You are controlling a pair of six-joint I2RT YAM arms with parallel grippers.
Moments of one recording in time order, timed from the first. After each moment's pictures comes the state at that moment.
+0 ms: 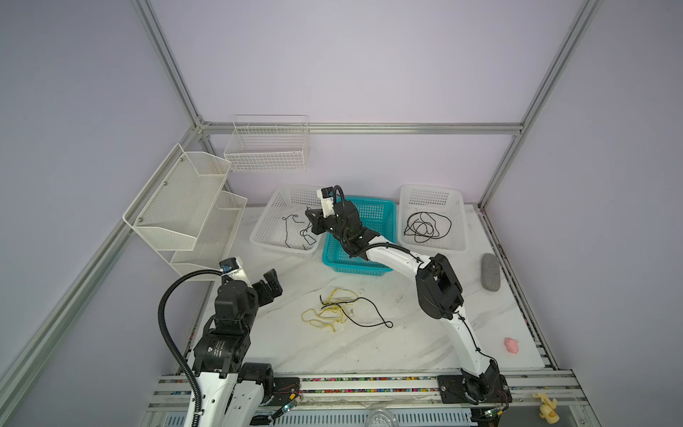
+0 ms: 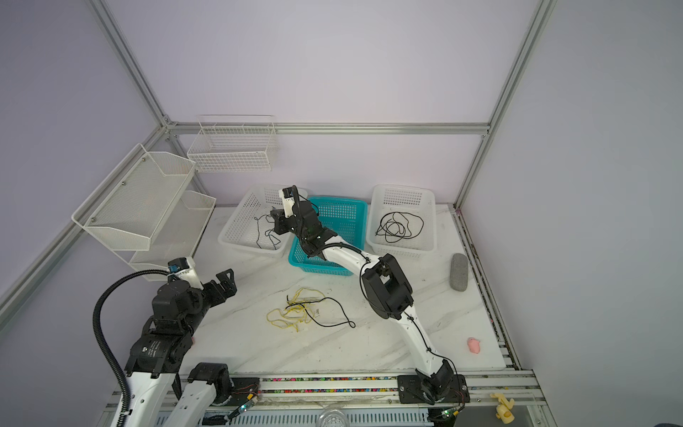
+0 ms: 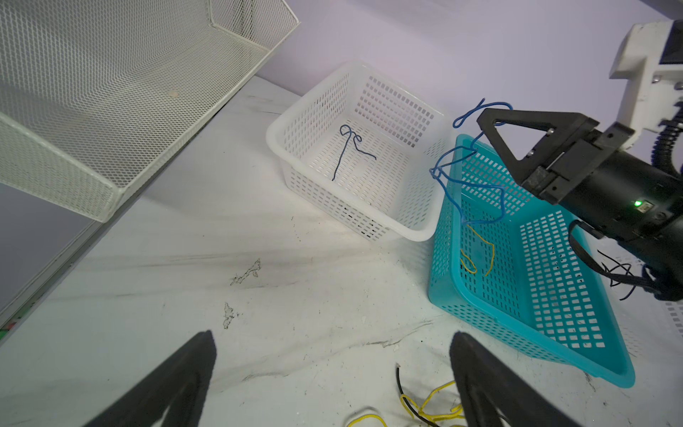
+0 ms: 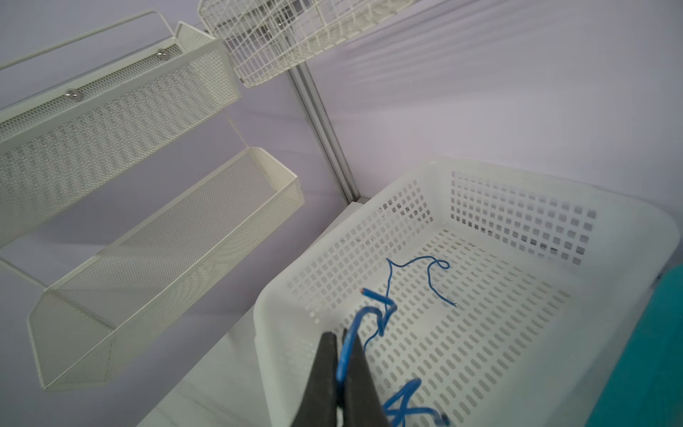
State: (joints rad) left arm -0.06 0.52 0.72 -0.65 -0.16 -0.42; right arm 0.79 2.35 2.03 0.21 -0.15 0.39
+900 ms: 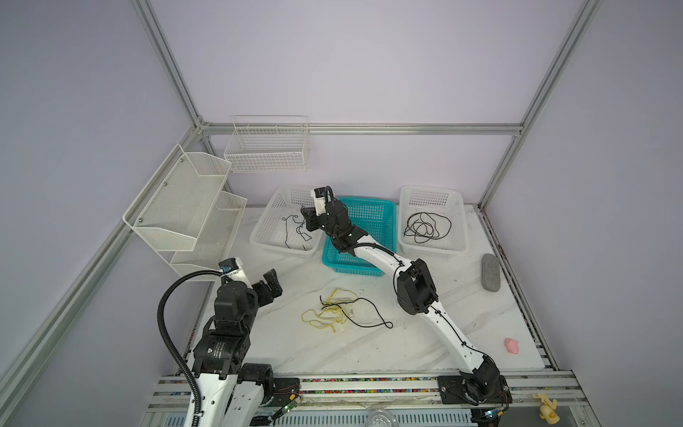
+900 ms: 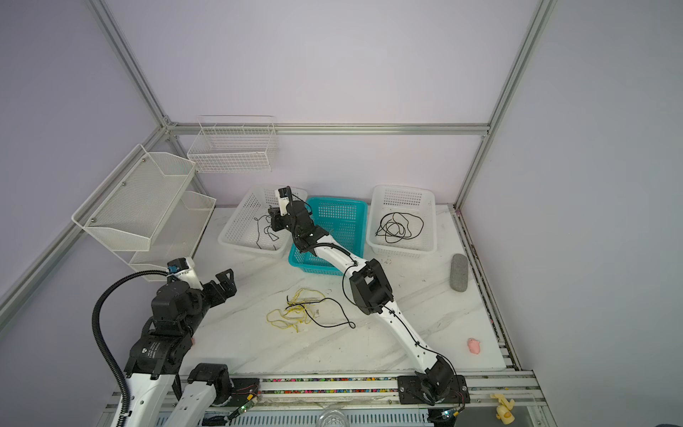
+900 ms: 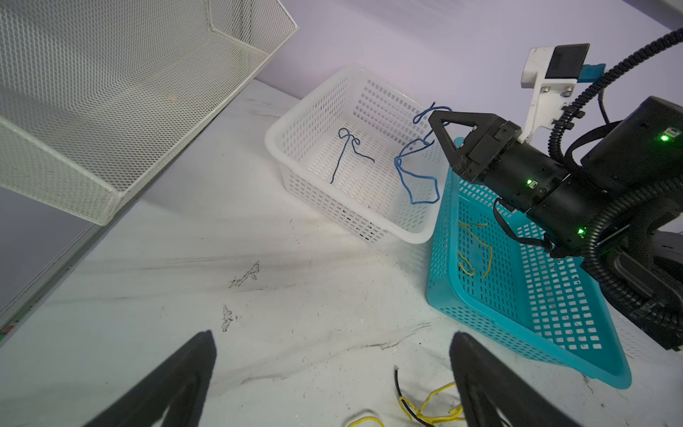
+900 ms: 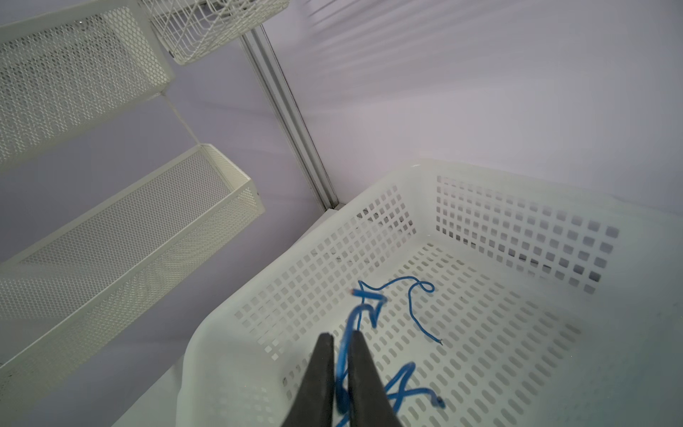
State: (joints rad) left arm -0.06 0.52 0.72 -0.65 -0.16 -0.42; right arm 0.77 2.69 2.51 0.07 -0.13 0.36
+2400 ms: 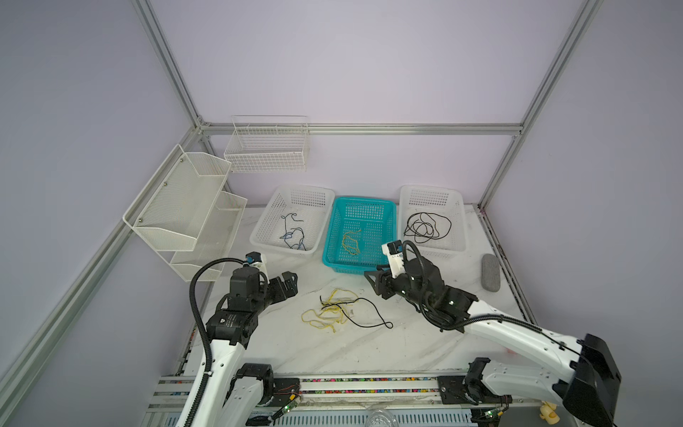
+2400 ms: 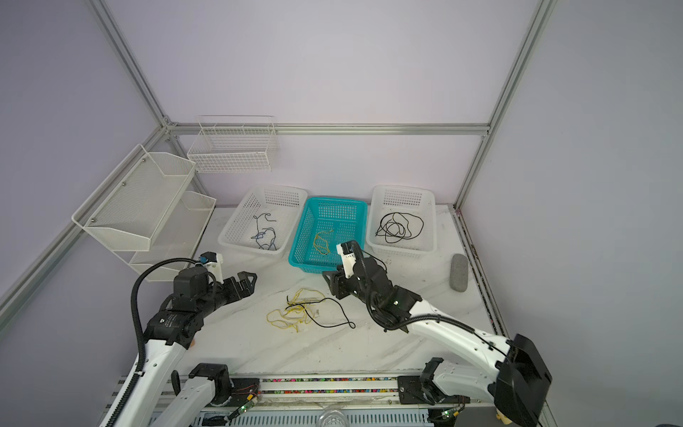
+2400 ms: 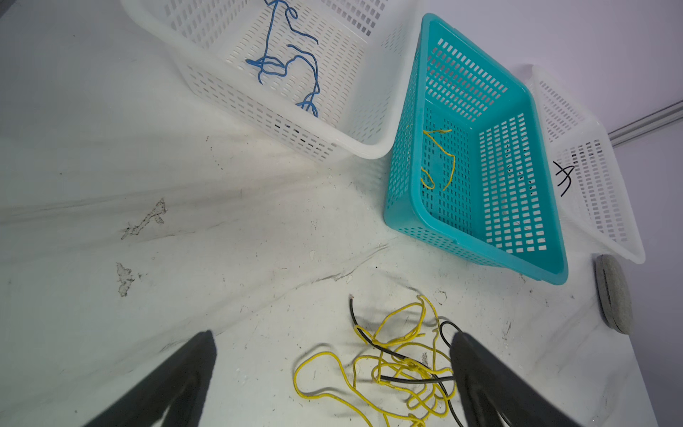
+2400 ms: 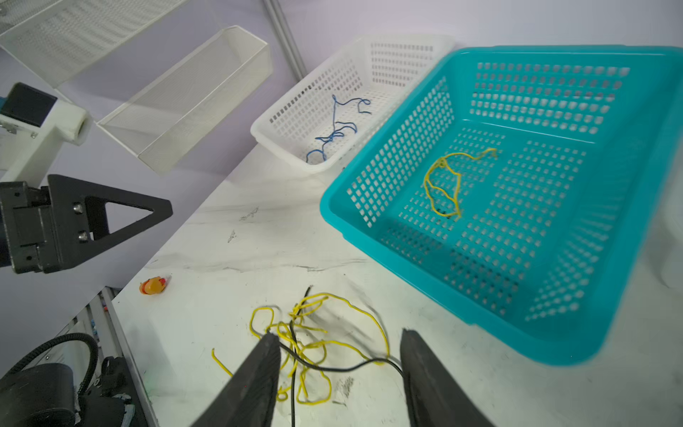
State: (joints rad) left arm -0.06 0.73 0.72 -0.64 0.13 -0.44; right arm 0.87 1.12 0.80 -0.06 0.07 0.43
